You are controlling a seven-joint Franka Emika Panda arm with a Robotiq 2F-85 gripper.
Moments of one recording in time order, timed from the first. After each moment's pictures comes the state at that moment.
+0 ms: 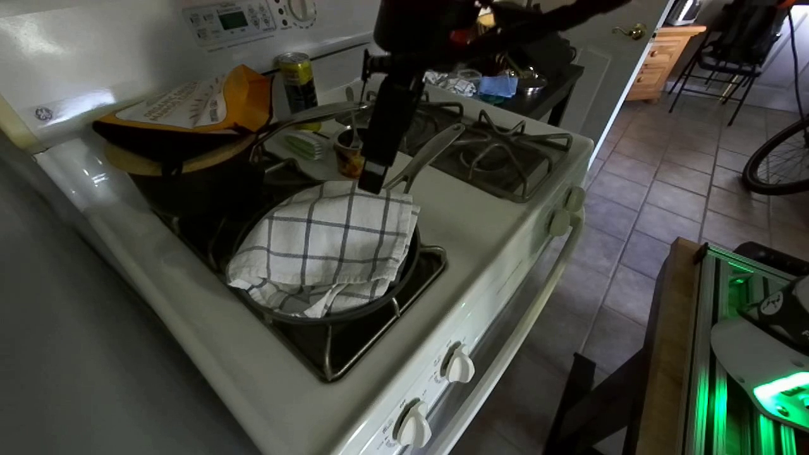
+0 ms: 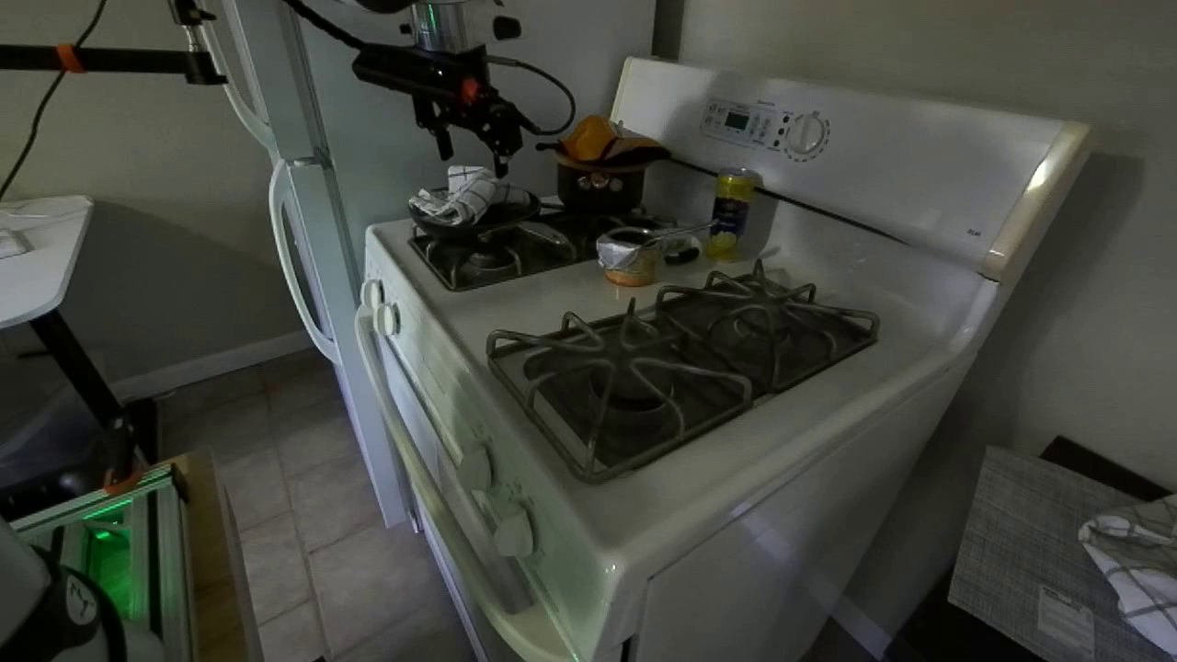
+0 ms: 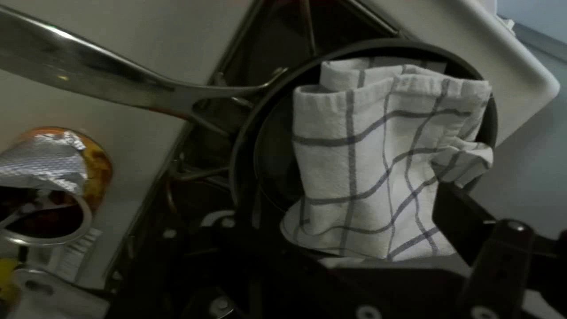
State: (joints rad) arm 0.24 -0.07 0.22 -2.18 0.20 2.41 -0.17
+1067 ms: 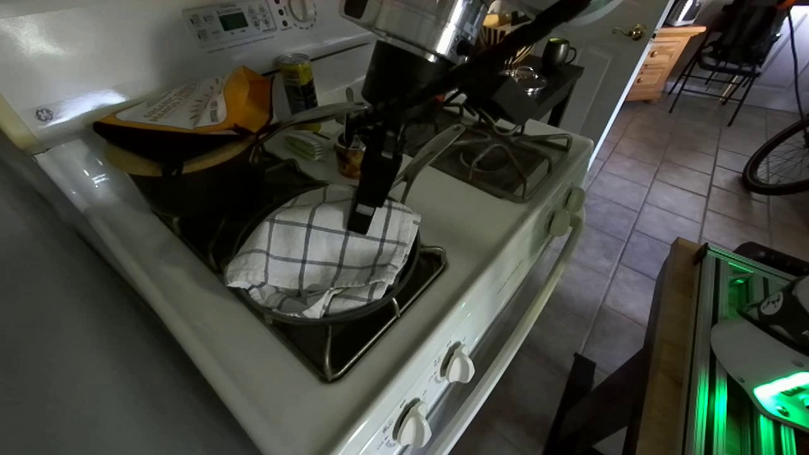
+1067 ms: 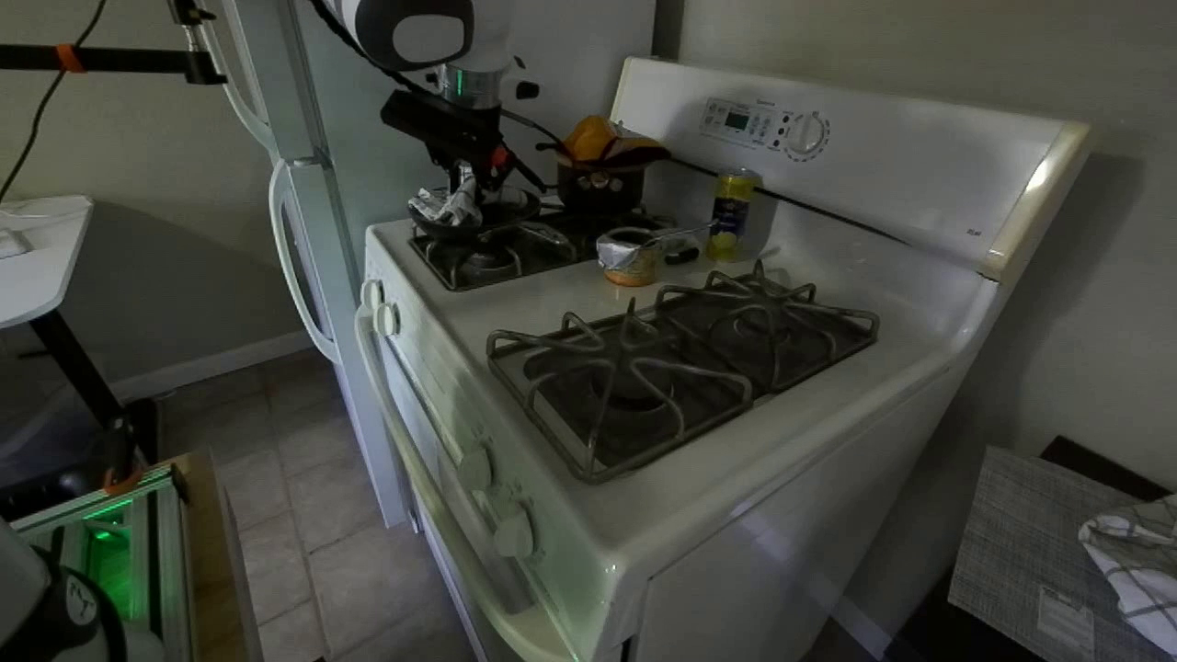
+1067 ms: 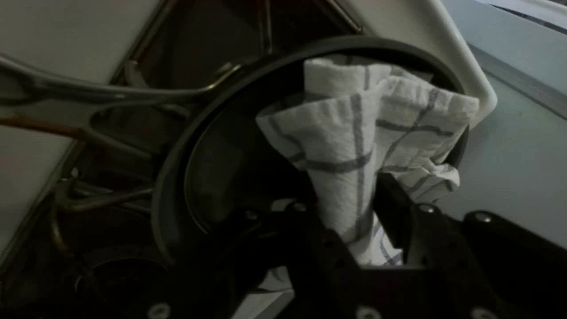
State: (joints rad) arm 0.23 0.04 0.22 -2.17 0.56 2.43 -0.58
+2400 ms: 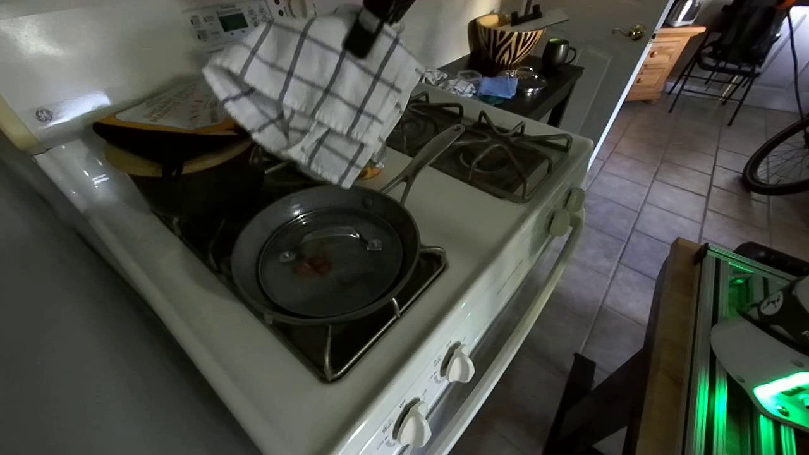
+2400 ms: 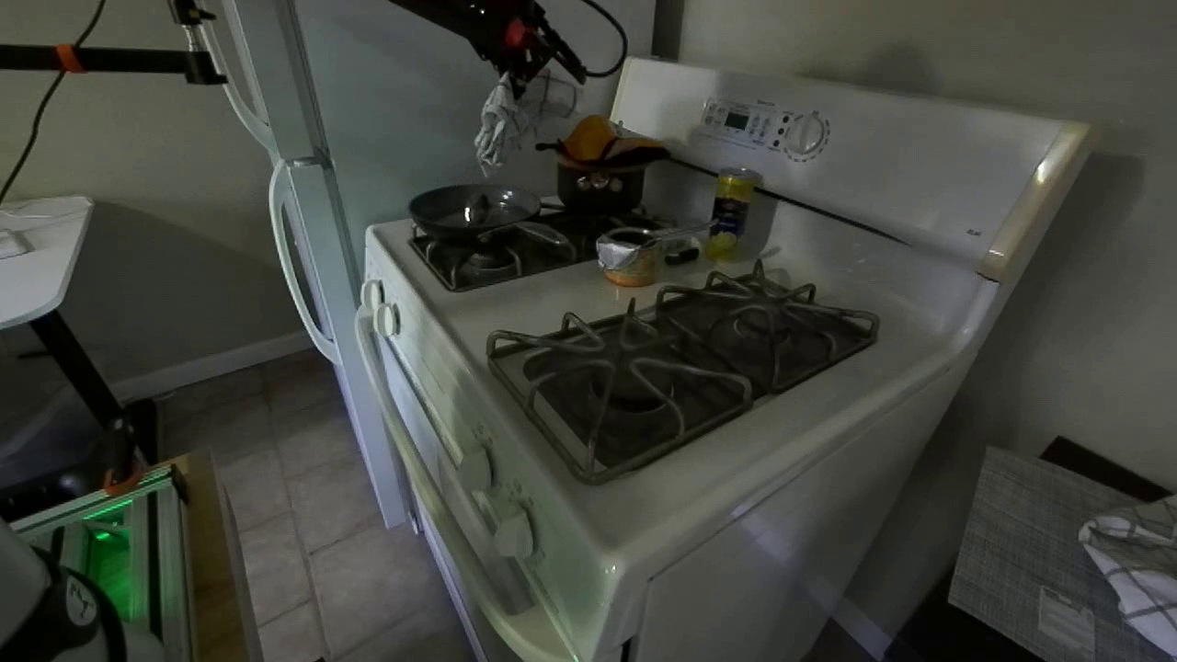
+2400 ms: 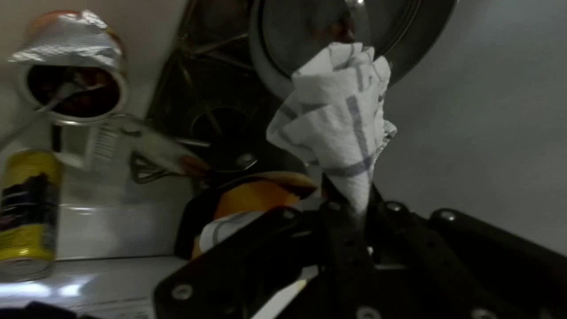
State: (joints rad) arm 0.18 -0.20 0.13 -2.16 0.58 2.43 -0.46
